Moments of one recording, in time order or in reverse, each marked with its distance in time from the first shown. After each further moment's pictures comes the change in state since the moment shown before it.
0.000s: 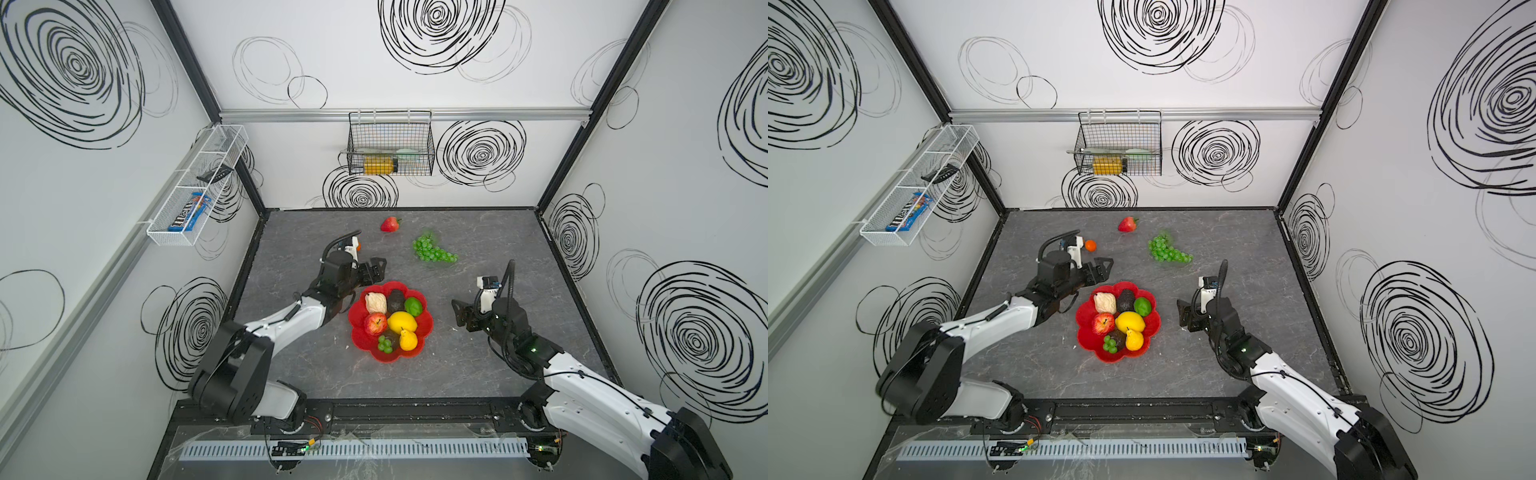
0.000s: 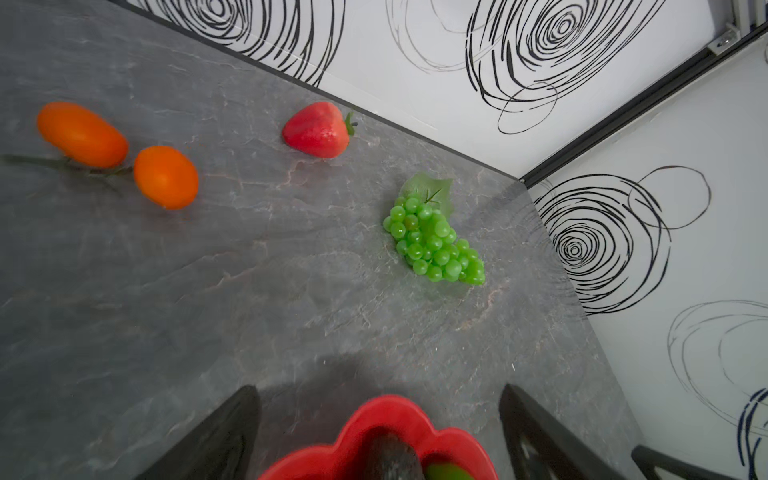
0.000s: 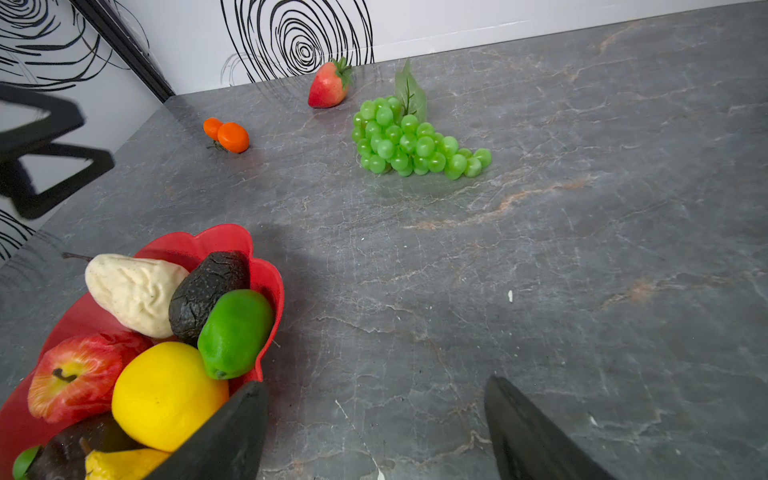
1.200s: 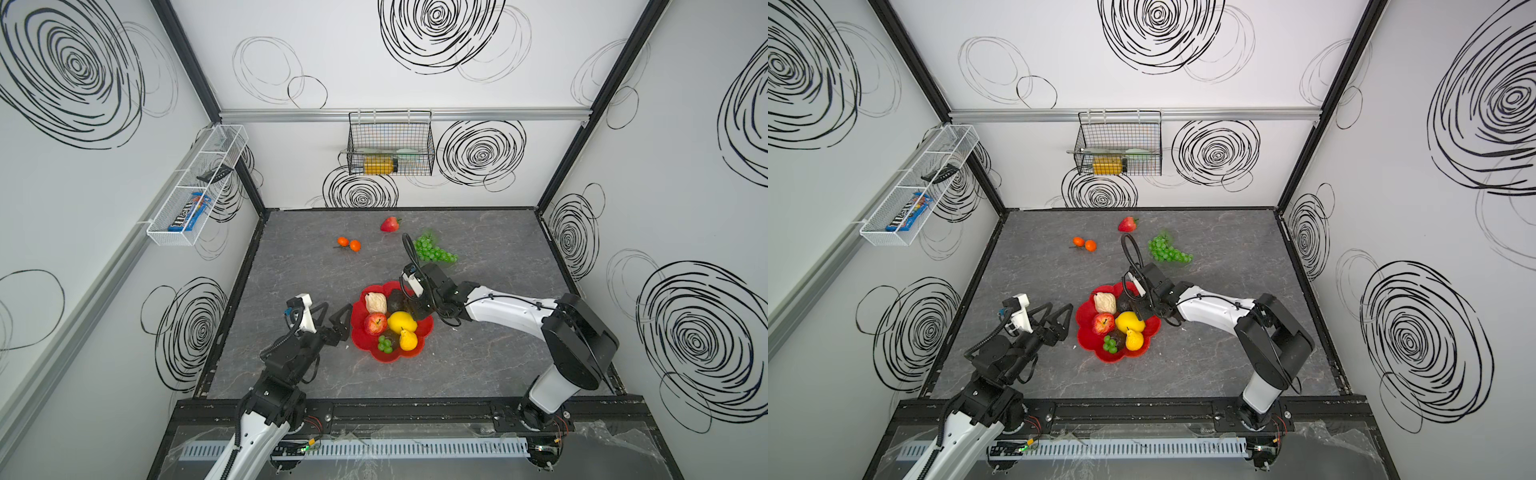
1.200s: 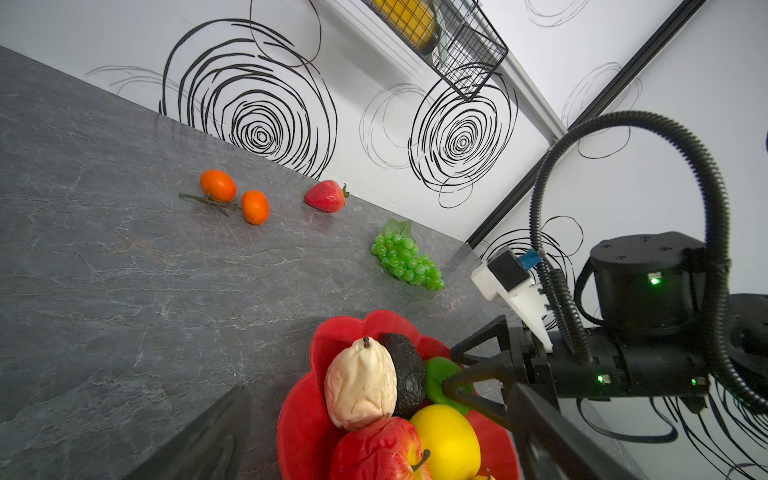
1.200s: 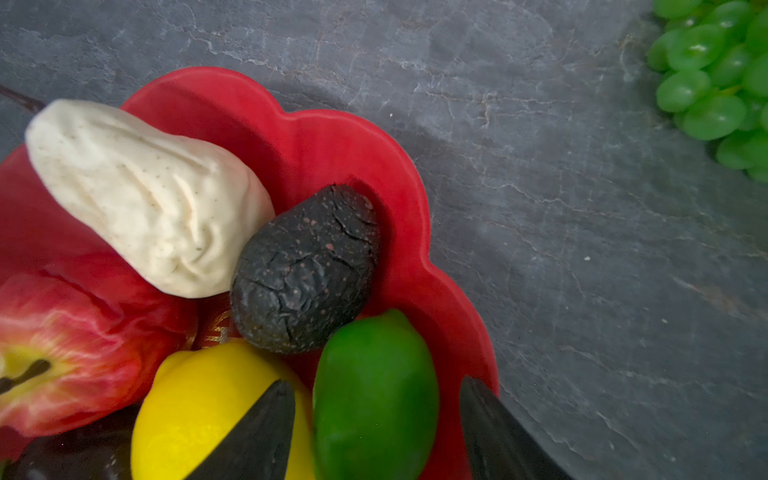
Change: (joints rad) left arm 0.040 -1.359 -0.745 -0.230 -0.059 -0.015; right arm 0.202 0.824 0.692 -0.348 -0.126 -0.226
